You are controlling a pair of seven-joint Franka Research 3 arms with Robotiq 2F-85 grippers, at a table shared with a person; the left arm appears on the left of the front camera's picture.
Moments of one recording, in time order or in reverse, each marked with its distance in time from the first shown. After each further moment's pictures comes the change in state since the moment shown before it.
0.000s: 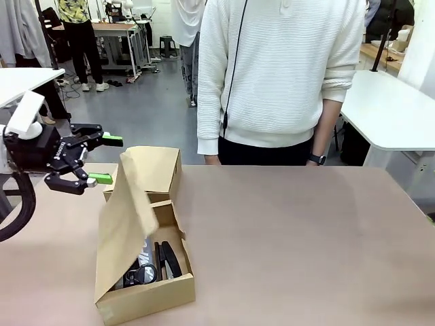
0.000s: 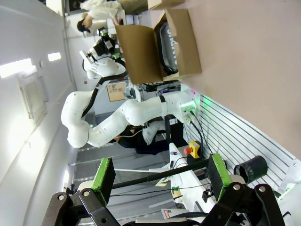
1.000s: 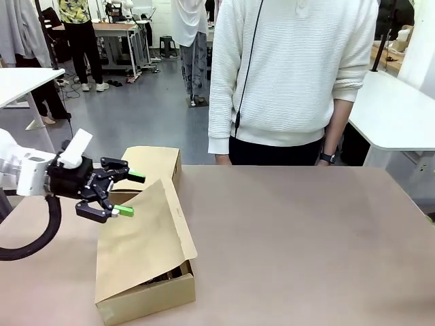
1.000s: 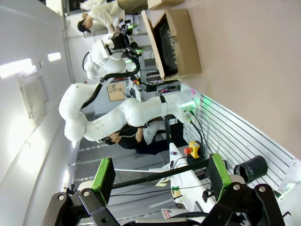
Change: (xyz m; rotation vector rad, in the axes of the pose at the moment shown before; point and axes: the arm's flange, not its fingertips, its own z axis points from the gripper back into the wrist) left arm -0.066 -0.014 -0.044 -0.099 0.157 0.117; right arm 0.000 0.000 0.000 0.000 0.001 -0.001
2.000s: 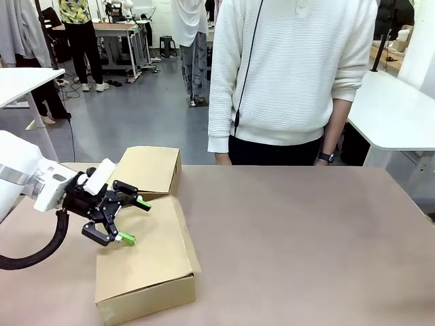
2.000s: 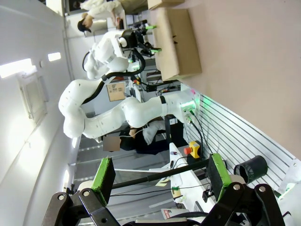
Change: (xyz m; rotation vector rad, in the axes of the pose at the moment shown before) left arm -0.029 -0.006 -0.013 -0.108 0.162 -0.012; right arm 0.000 0.000 0.000 0.000 0.000 0.000
